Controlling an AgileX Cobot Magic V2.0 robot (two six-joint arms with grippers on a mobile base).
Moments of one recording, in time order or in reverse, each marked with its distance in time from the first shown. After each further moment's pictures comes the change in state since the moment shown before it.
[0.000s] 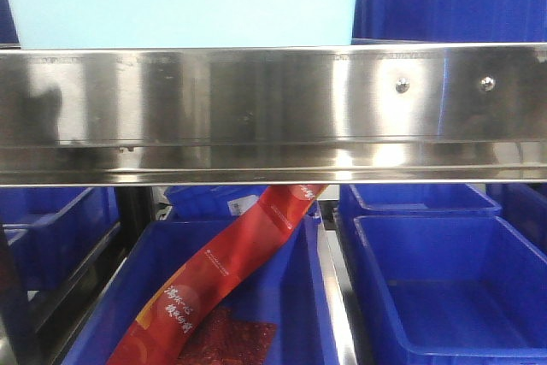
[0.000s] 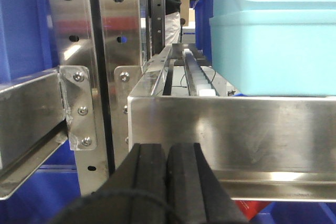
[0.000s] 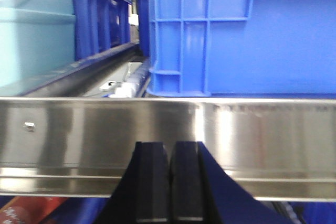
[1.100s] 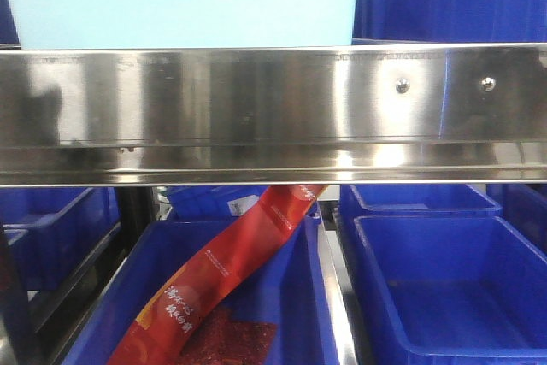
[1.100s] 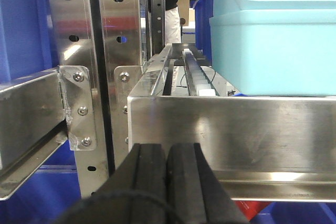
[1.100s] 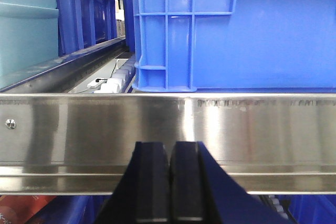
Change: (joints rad) left arm 0.000 0.000 0.000 0.000 0.000 0.000; right arm -0.025 0.000 0.001 -0.008 0.009 -0.002
